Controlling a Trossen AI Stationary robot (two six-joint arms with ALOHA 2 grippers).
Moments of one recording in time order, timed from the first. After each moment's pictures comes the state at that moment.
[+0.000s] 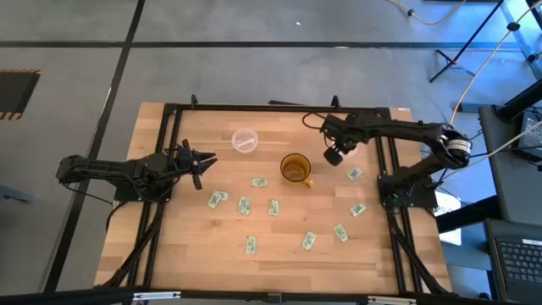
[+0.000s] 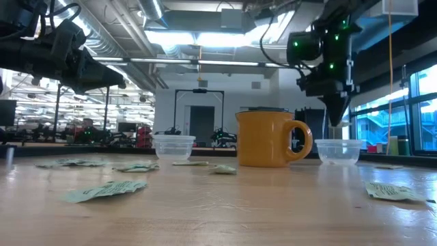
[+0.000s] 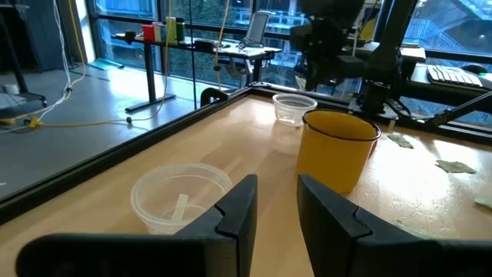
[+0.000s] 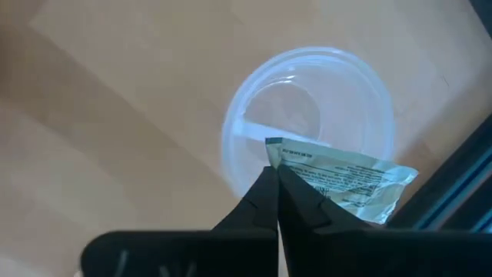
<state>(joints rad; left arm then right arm) 0.00 0.17 0.01 0.07 -0.43 -0.16 -0.47 1.45 0.99 -1.02 0.24 0.33</state>
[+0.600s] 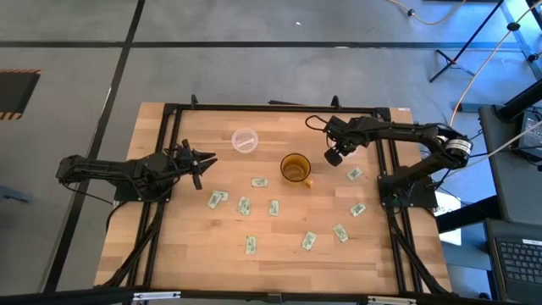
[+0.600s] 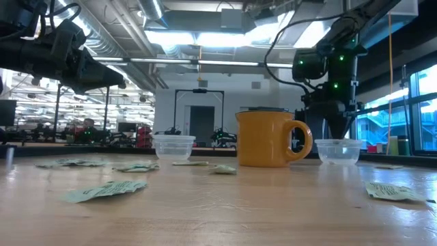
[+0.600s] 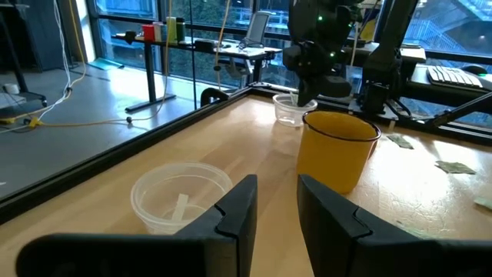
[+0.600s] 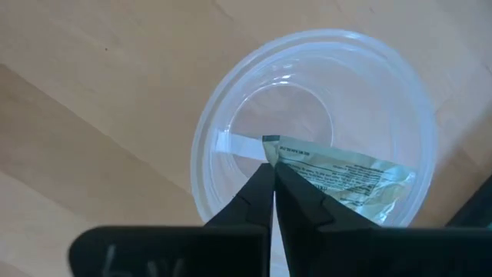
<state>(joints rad) 0.00 0.17 0.01 0.07 -0.43 -0.16 -0.53 1.45 0.83 -0.80 0.22 0.30</state>
